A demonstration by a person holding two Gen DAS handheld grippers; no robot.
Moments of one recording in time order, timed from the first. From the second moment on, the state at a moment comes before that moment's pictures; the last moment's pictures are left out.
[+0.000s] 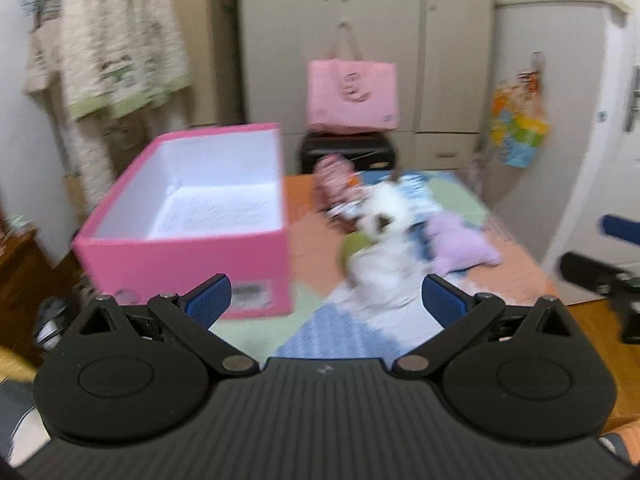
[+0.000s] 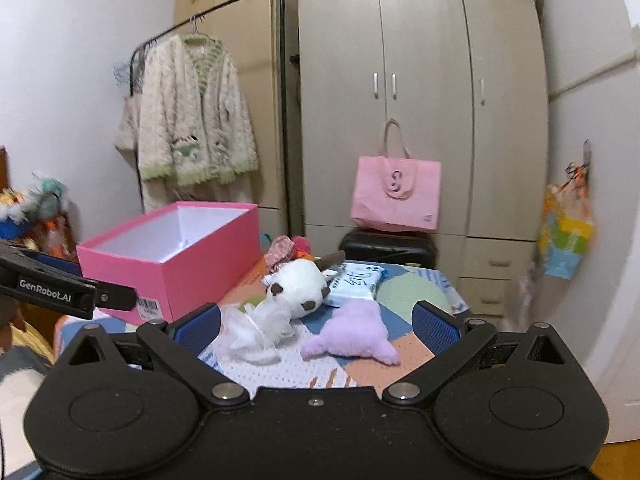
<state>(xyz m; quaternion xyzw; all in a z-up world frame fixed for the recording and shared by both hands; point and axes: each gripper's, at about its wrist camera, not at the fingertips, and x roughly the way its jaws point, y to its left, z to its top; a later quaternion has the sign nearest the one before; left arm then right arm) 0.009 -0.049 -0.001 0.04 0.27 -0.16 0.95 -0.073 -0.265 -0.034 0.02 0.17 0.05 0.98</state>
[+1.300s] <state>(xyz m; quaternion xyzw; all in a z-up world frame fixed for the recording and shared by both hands) 0.153 -0.212 -0.092 0.06 0.39 -0.35 0.85 0.076 -0.320 -0.146 0.00 0.28 0.15 0.95</state>
